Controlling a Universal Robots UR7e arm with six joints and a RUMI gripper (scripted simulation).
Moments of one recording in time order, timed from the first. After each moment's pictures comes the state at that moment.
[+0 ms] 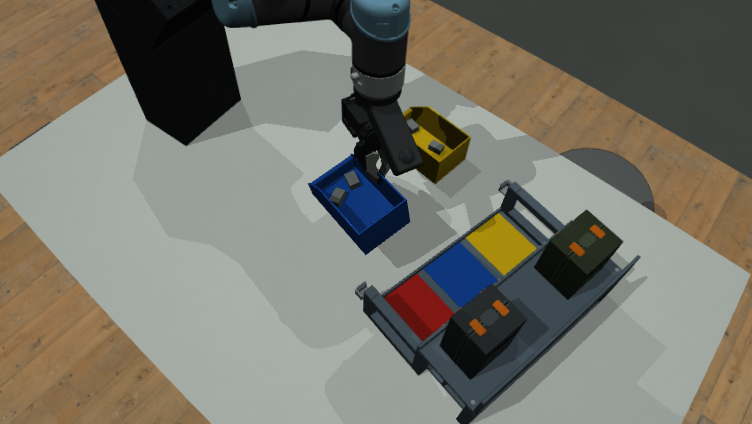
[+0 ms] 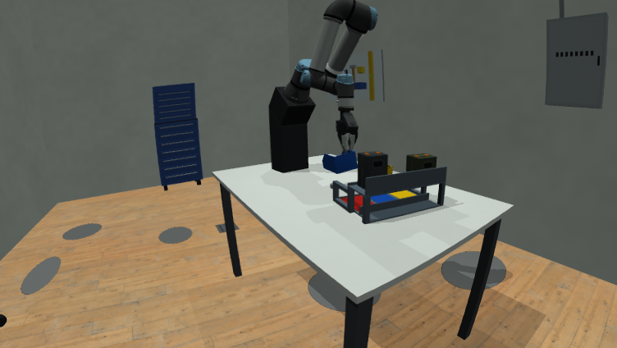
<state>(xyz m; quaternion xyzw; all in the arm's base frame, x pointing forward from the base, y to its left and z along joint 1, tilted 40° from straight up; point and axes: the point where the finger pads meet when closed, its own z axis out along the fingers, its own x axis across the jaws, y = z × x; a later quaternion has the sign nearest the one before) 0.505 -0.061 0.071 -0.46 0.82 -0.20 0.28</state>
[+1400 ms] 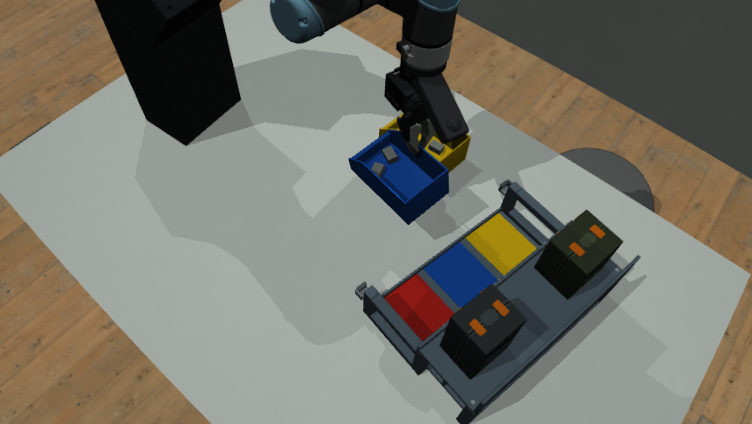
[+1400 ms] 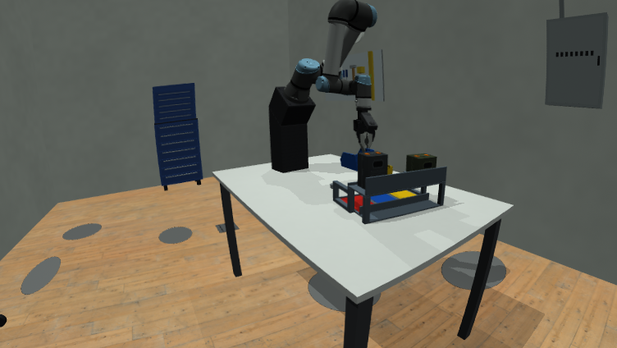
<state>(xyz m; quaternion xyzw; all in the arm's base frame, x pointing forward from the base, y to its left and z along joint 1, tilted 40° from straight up) 0.532 0.031 0.085 -0.48 0.81 -0.20 0.28</state>
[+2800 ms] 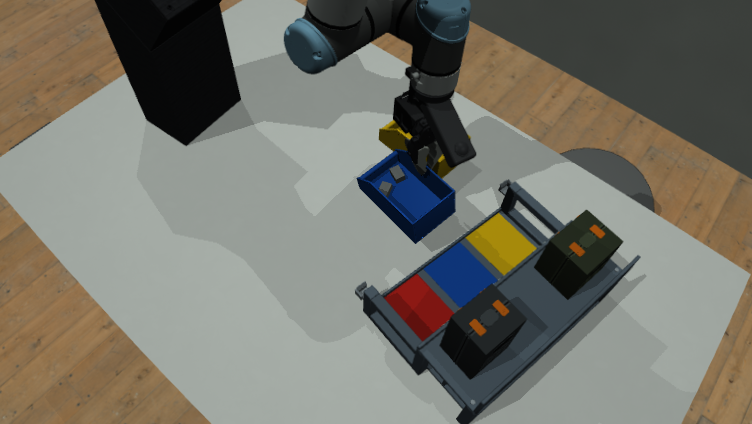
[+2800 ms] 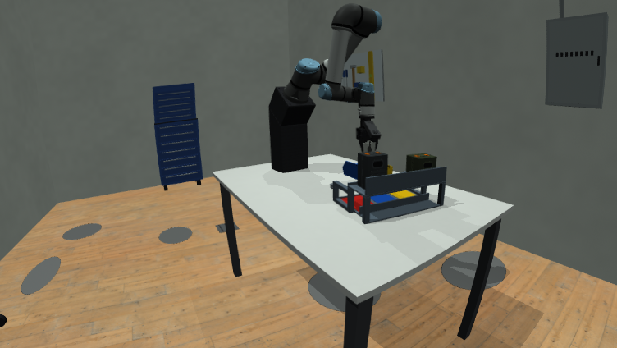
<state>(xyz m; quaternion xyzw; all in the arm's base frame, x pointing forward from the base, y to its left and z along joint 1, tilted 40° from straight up) 0.573 0.021 0.072 -0.48 0.81 -0.20 0.28</state>
